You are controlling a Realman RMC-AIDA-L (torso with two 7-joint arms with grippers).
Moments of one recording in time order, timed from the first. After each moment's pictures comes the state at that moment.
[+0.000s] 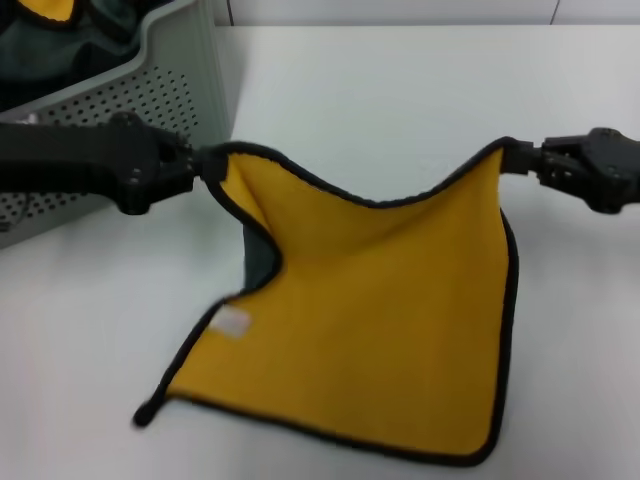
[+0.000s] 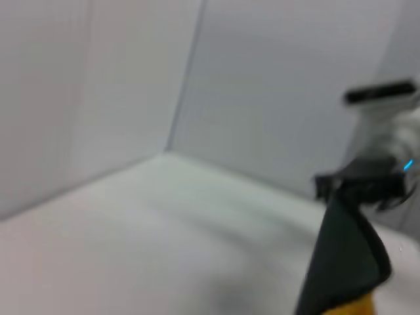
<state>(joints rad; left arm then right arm) -0.57 -1.93 0.67 0.70 1.98 1.80 -1.53 0.55 1.98 -0.91 -0.64 -1.61 -1.69 1.62</state>
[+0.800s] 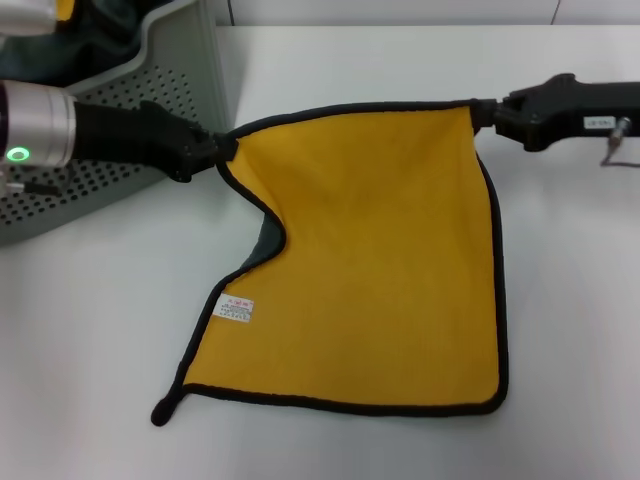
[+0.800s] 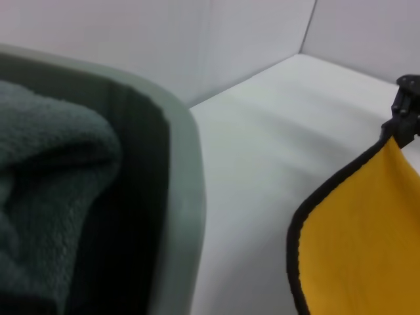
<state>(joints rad) -0.69 -1.99 0.68 0.70 2.23 1.42 -1.61 0.75 1.94 -1.03 -0.58 -1.77 -1.26 1.60</state>
